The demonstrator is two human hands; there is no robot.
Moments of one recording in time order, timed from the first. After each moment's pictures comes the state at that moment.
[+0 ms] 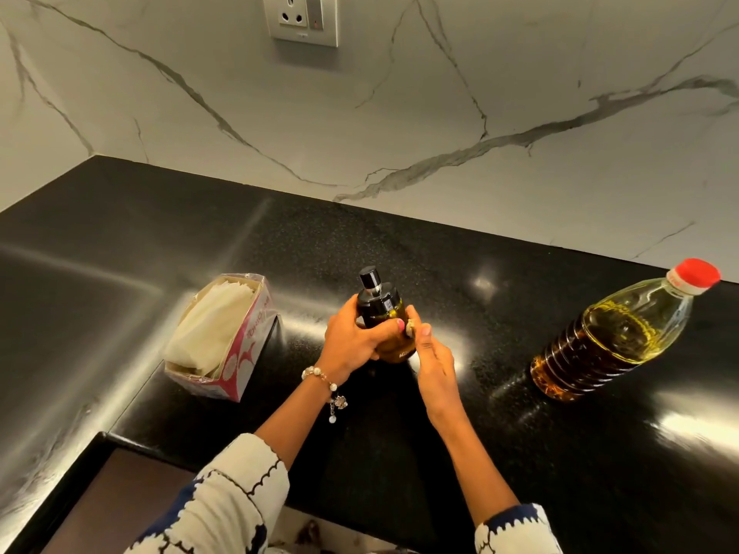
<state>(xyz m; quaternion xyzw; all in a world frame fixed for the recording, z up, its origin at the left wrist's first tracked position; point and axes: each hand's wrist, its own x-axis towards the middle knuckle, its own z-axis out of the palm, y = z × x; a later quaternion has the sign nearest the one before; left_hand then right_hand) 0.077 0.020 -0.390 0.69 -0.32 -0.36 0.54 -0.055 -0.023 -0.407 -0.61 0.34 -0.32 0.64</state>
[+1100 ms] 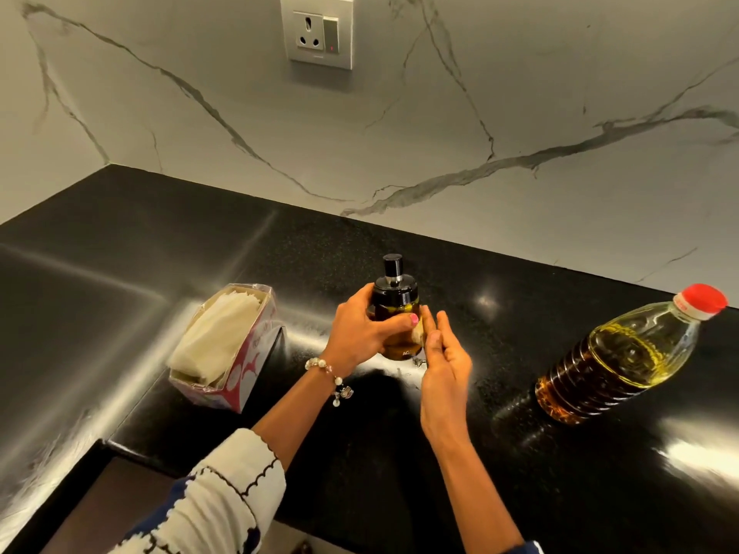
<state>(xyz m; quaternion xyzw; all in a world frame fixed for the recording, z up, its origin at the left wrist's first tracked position) 0.087 0.008 -0.359 0.67 -0.39 -0.32 0.55 -0.042 -0.009 -0.366 -0.51 0.35 -0.45 0.64</state>
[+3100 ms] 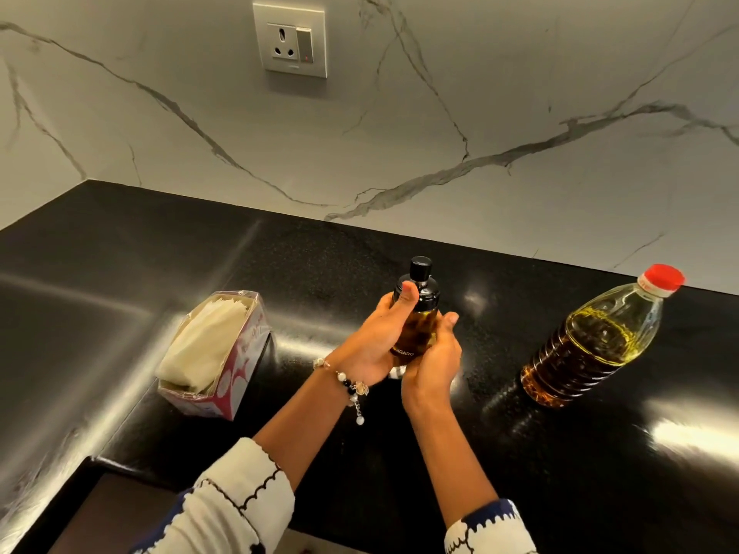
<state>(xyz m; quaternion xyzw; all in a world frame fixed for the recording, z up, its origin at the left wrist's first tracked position) 0.046 0.003 -0.330 0.50 -0.24 -0.62 0.56 -0.026 -0.022 -0.362 -0.28 0.42 -0.51 0.69</state>
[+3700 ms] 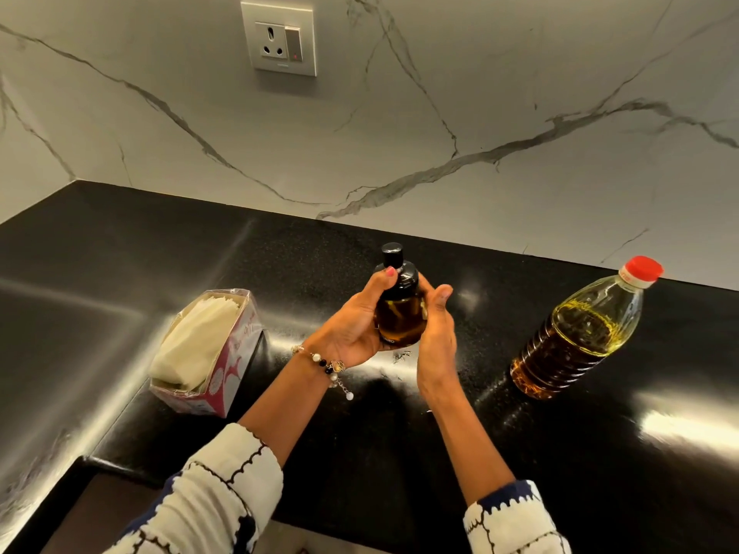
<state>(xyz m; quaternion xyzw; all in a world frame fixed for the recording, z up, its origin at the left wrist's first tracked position) 0.064 0.003 -0.328 0.44 -0.23 -0.65 0.57 -0.051 -0.031 -0.340 -0.57 0.36 -0.41 0.61</state>
